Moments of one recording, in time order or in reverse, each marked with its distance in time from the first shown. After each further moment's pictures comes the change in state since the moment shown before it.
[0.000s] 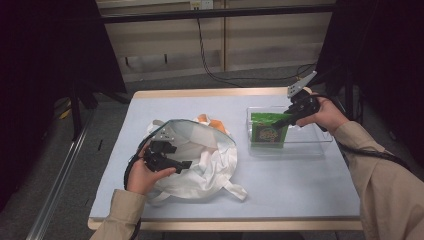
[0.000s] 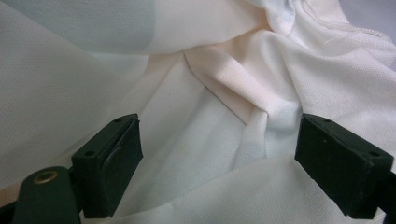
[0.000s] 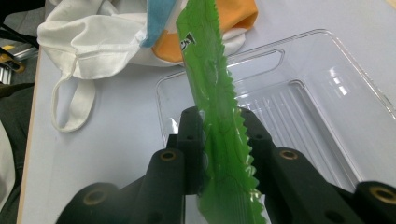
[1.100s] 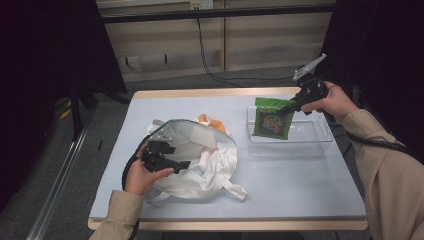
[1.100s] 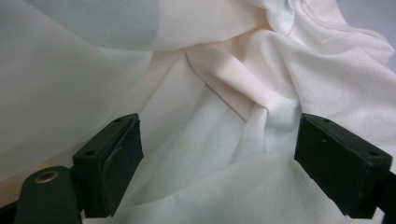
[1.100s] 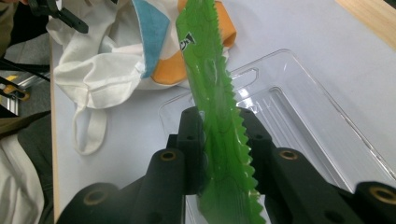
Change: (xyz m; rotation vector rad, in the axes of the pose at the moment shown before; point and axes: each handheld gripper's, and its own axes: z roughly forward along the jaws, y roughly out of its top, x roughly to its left) left arm 0.001 -0.002 -0.004 -0.010 -0.012 -0.016; right arm -0.004 0.023 -0.036 -0.013 -0.024 0.126
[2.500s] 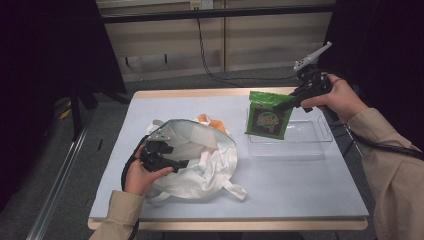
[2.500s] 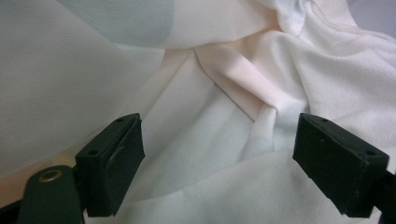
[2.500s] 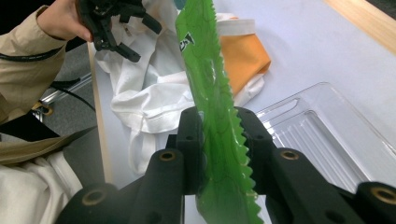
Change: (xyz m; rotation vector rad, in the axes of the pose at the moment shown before) left arm 0.002 -0.002 -0.003 0.003 0.037 -0.011; right arm 0.053 0.033 -0.029 -0.043 0.028 0.036
